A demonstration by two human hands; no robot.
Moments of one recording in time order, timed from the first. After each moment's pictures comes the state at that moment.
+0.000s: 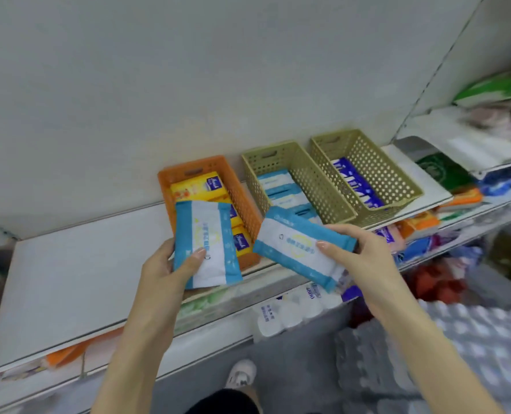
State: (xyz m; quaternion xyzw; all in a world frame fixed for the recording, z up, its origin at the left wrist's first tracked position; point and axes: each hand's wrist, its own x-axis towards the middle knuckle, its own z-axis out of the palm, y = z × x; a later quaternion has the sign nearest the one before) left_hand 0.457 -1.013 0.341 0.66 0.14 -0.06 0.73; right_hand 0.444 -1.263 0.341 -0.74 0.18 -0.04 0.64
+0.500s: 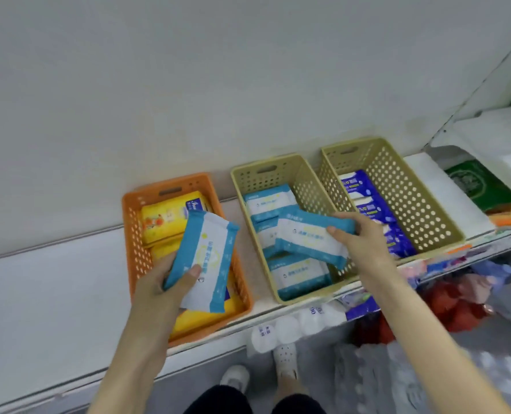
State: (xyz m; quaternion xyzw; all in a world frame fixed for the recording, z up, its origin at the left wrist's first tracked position) left_hand 0.563 -1.070 0.305 0.68 0.22 -0.08 0.70; right_hand 0.618 -1.349 0.269 -0.74 0.26 -0.02 0.62
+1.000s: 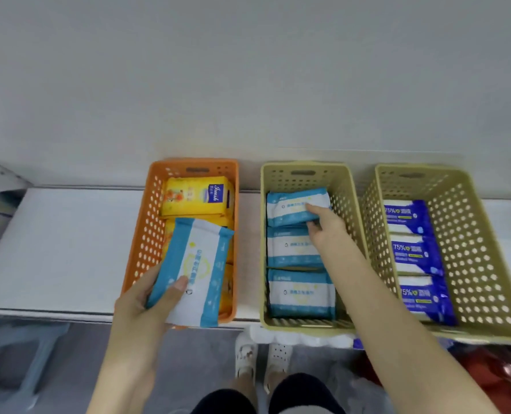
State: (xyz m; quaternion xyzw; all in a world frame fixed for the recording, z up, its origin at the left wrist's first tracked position) left_hand 0.539 -1.117 0.305 0.61 0.38 0.05 0.69; right_hand 0.754 -1.304 0.196 -0.45 0.42 0.16 0.77
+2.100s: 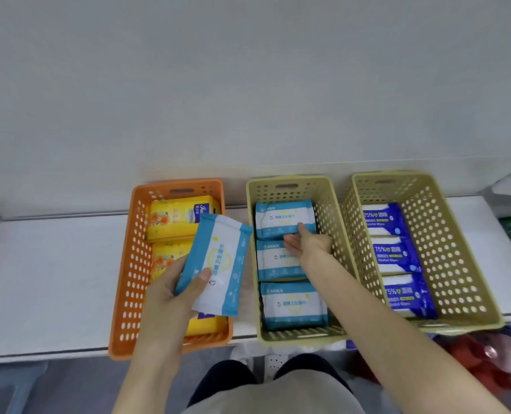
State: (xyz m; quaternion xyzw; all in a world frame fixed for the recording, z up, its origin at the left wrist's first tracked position) left_hand 0.586 -1.126 0.304 0.63 0.33 -0.01 0.70; right_hand 0.739 -1.298 0.194 -0.51 0.48 0.12 0.71
